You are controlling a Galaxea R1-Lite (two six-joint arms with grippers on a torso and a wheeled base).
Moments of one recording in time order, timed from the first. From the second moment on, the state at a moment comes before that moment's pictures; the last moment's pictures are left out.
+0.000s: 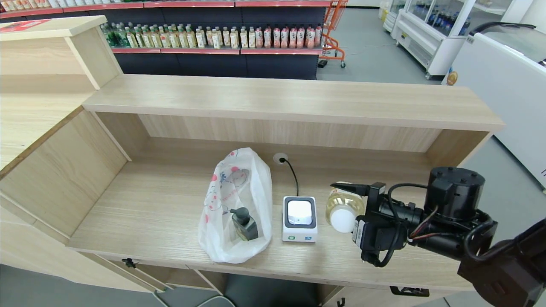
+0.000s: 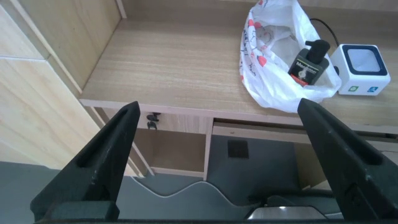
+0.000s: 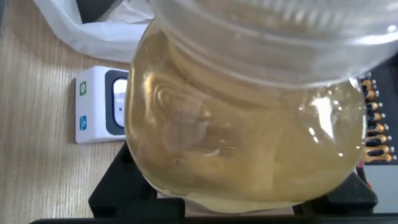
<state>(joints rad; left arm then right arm) 0.00 0.00 0.00 0.00 -0.01 0.00 0.45 1.84 -0.50 -1.20 0.43 -1.34</state>
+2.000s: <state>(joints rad) 0.00 0.00 0.00 0.00 -0.01 0.00 0.55 2.23 -0.60 -1.57 0.39 -1.39</state>
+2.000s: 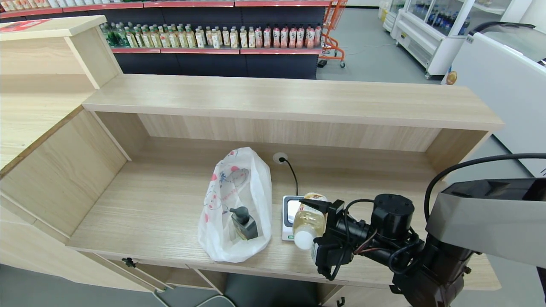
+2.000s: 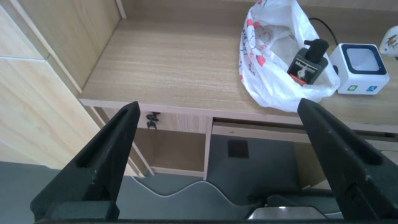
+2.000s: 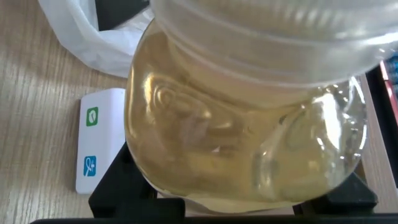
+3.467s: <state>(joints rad) 0.00 0.00 0.00 0.00 -0.01 0.00 0.53 2.26 -0.62 -1.57 0.36 -1.39</state>
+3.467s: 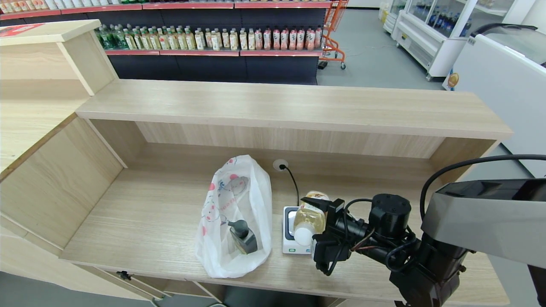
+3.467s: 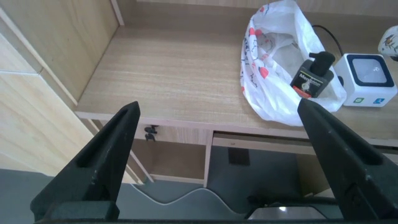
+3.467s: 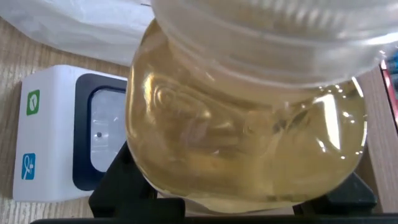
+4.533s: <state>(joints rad) 0.00 0.00 0.00 0.00 -0.01 0.00 0.56 2.29 -0.59 -1.57 0.38 -1.37</state>
